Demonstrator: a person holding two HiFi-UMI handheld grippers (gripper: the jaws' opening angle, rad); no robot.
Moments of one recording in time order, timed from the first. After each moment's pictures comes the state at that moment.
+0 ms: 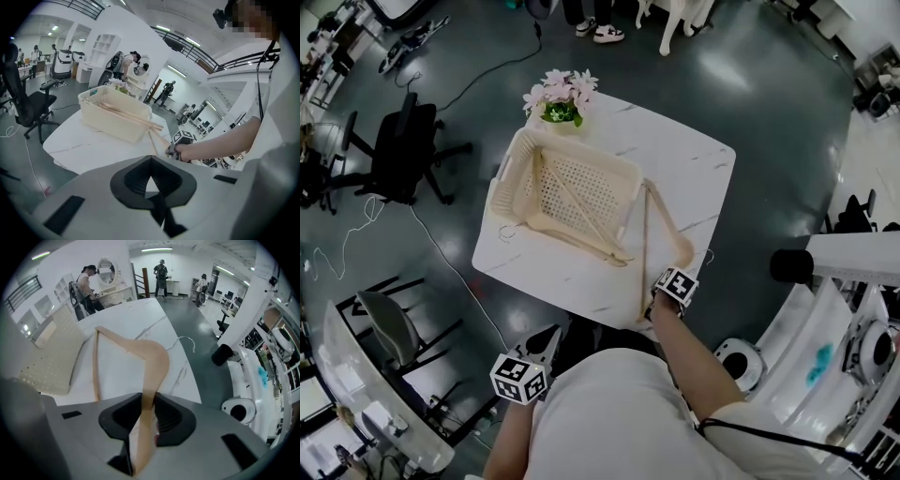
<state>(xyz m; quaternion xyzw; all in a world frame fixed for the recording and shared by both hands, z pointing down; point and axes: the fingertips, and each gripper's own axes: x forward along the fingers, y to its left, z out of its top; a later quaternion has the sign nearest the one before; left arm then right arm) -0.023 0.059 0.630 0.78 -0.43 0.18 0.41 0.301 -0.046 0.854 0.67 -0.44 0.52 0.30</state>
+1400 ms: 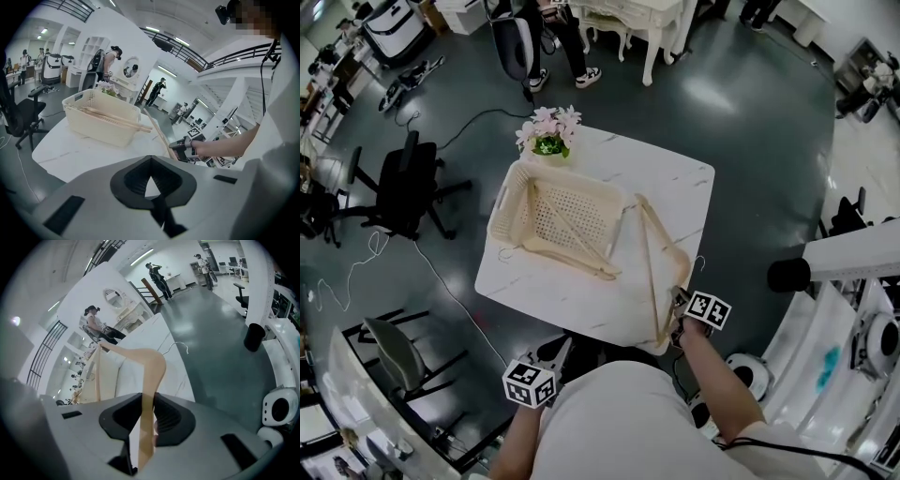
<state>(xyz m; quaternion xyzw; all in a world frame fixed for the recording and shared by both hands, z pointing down) 0.015 0.058 0.621 0.81 -0.40 0.18 0.38 0.323 -0.042 0.781 0.56 -0.57 0.59 0.09</state>
